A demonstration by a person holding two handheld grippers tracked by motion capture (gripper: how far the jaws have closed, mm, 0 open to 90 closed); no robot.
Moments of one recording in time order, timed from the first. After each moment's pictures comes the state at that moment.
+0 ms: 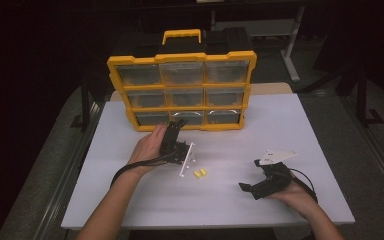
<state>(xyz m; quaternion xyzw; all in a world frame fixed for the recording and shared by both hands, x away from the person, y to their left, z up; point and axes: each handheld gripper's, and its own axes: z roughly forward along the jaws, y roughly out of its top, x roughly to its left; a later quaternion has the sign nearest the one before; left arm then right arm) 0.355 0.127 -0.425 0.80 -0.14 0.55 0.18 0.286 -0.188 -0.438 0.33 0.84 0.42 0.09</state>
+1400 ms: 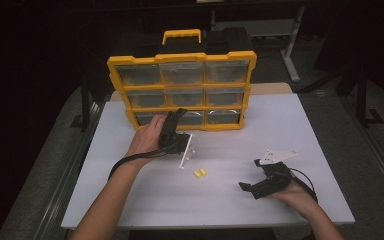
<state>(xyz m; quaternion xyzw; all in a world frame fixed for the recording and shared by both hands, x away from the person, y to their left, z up) 0.366 0.125 -0.397 0.77 -0.15 0.59 0.17 0.286 -0.188 -0.438 0.33 0.84 0.42 0.09</state>
